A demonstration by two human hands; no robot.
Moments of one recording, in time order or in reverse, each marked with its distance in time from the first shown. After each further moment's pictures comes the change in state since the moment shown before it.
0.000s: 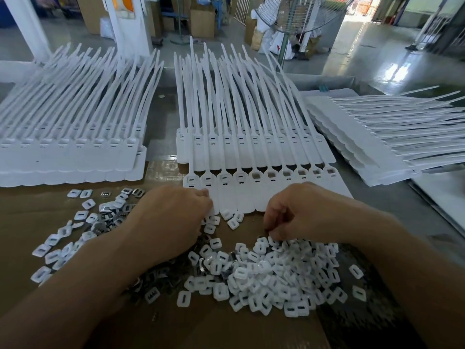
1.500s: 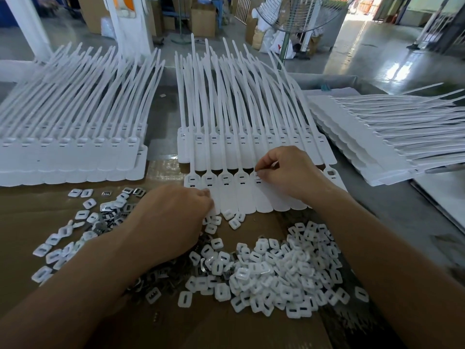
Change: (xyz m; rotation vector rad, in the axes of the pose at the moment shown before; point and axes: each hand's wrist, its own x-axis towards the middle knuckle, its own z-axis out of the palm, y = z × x) left_hand 0.001 -0.002 -0.002 0.017 0.000 0.016; right_hand 0.064 0.019 -0.004 0.223 0.529 0.070
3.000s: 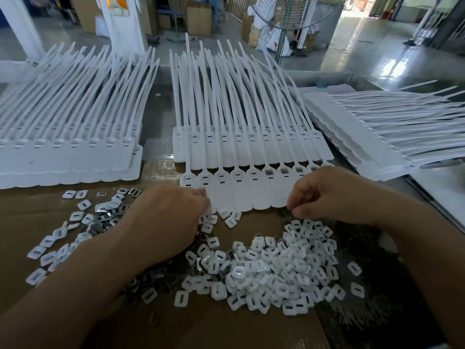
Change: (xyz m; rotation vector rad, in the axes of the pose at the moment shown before) left_hand -0.005 0.003 0.000 0.007 0.011 0.020; right_hand -0.056 0.012 -0.048 -0.145 -0.373 0.024
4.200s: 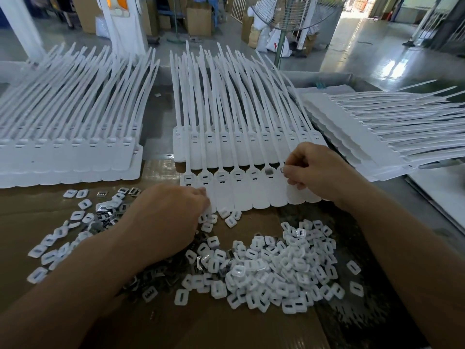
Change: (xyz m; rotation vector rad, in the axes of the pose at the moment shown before) left_hand -0.002 -0.001 -0.002 -0.015 0.009 -0.017; right_hand 0.027 -0.008 0.008 0.240 0.380 0.092
